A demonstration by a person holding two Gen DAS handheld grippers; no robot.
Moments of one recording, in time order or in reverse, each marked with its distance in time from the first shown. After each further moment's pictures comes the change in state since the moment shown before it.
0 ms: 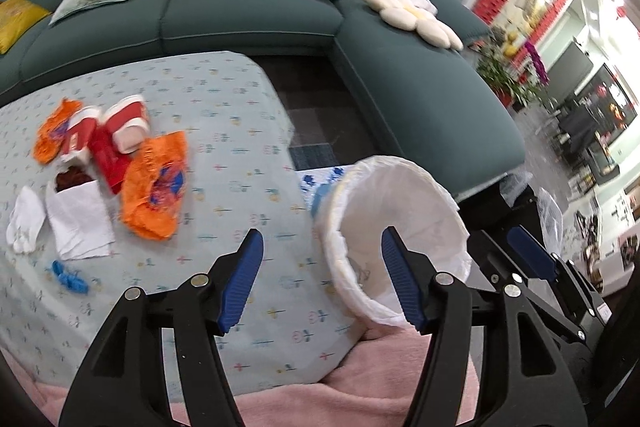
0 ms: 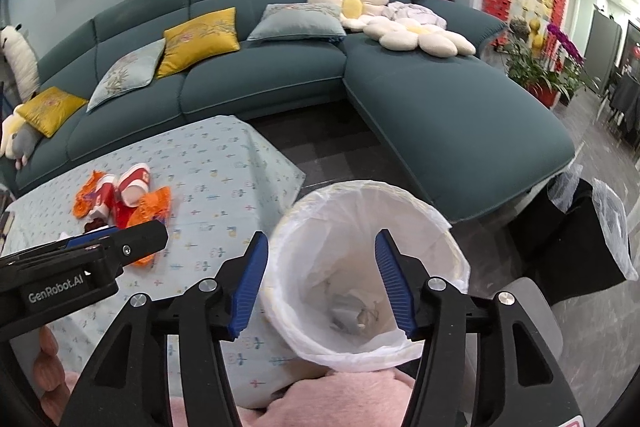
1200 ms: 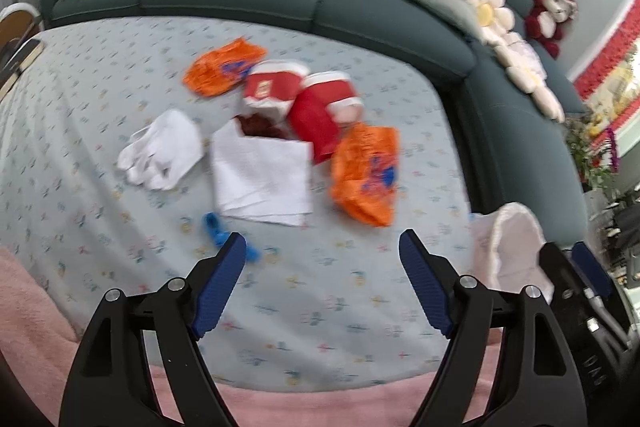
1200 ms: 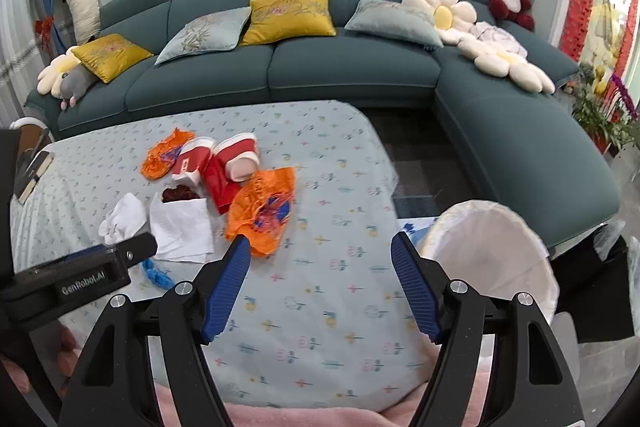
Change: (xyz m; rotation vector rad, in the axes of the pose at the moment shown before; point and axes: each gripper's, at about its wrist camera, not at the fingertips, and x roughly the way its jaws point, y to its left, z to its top) left arm -0.053 0.193 -0.042 -0.317 -0.029 0.248; right arm -0.002 0.162 -0.007 -0.193 0.037 0.143
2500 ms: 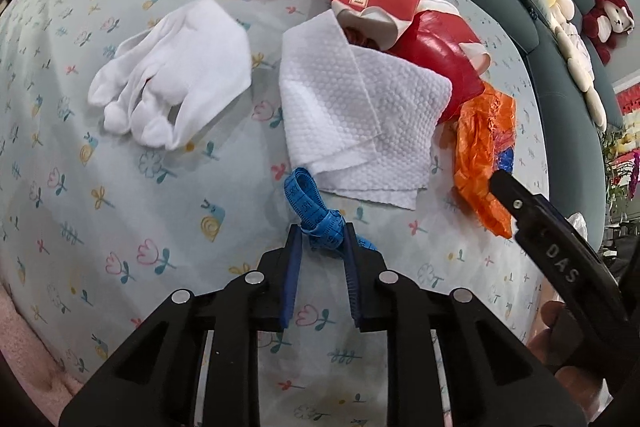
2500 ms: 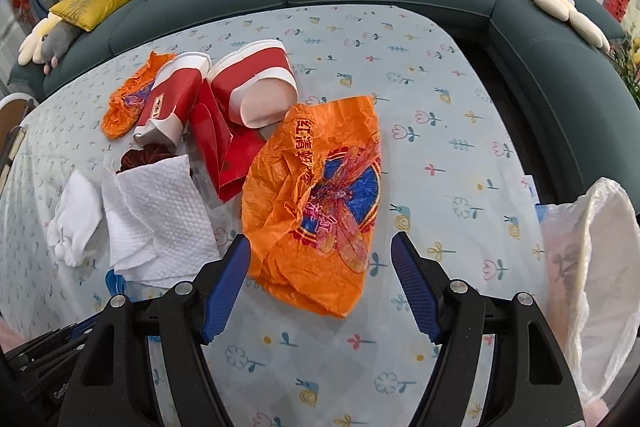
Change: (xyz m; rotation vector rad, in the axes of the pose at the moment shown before) left arm 0.112 0.075 0.005 -0.139 0.233 0.024; right arm 0.189 0.071 0.002 0.005 0.260 0.044
